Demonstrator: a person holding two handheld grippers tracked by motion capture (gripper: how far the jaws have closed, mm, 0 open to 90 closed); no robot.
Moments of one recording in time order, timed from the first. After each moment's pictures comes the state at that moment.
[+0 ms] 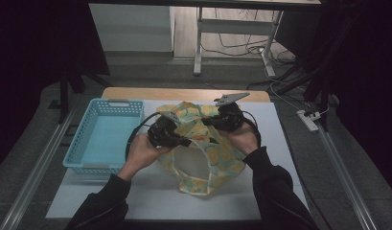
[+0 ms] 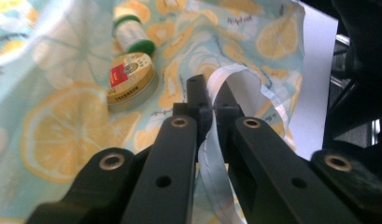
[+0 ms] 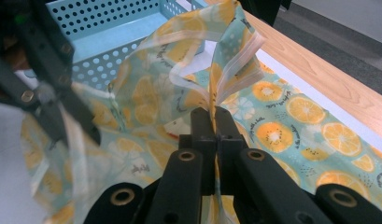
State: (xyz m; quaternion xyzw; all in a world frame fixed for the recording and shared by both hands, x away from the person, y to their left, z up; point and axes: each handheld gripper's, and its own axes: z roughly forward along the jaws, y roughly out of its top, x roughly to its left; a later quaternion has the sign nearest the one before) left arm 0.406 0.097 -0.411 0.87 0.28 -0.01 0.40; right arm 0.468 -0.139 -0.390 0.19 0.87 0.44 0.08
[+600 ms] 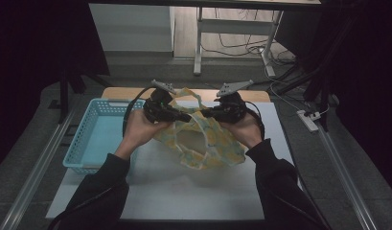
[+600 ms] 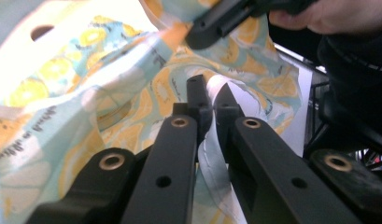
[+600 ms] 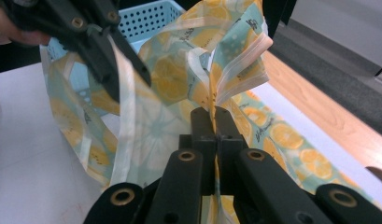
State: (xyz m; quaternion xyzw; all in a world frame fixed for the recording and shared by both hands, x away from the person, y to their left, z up) left arm 0.436 0.115 -0.345 0.85 0.28 -0.01 0.44; right arm 0.462 -0.135 -0.346 0.17 0.87 0.45 0.09
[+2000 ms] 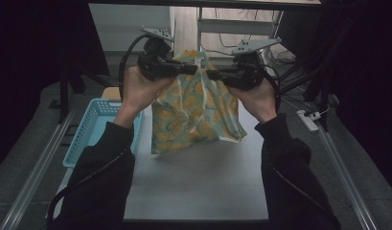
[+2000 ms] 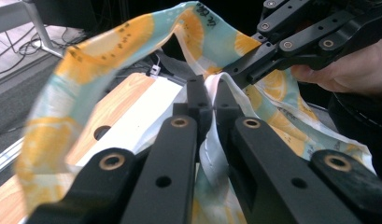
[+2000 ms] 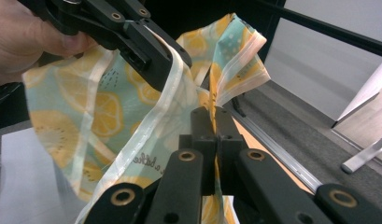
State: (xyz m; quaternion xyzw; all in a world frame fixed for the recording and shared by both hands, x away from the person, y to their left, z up) left arm 0.440 0.116 -0.225 0.81 0.27 0.09 0.51; right arm 0.455 -0.140 -0.228 0.16 0.83 0.51 0.16
